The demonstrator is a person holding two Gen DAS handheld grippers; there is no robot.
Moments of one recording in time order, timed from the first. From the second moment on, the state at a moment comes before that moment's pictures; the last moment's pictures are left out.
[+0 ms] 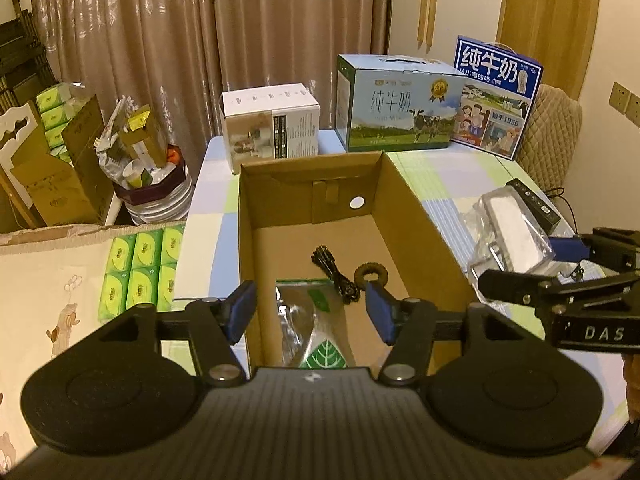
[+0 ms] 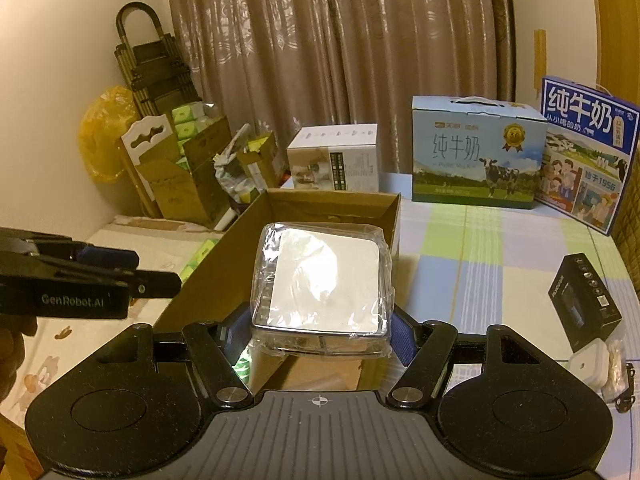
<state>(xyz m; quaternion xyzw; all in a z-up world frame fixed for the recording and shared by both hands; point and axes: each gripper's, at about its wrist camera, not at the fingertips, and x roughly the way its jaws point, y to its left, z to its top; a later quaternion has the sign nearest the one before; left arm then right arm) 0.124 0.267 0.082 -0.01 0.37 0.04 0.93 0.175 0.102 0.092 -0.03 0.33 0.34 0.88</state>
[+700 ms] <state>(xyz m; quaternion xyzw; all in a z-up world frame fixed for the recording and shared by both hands) 0.111 0.269 0.076 -0.02 0.38 0.04 0.93 0.171 0.110 0.098 -0.03 0.33 0.34 0.88</state>
